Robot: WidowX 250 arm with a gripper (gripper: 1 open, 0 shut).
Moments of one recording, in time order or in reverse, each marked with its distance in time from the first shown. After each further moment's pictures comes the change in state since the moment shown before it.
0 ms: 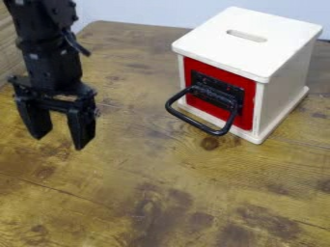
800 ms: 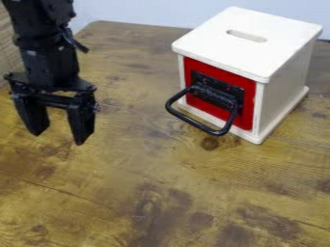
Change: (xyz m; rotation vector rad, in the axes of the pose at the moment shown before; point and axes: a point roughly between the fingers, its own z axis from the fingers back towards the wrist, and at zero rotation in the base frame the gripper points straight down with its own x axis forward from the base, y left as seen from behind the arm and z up) arm 0.006 0.001 0.004 0.015 -0.028 0.063
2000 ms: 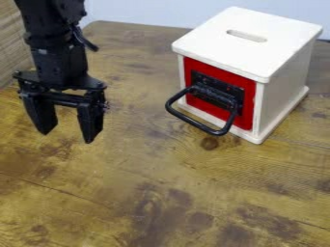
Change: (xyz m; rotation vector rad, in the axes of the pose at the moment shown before) arm 0.001 -0.005 0.003 0.000 0.000 0.011
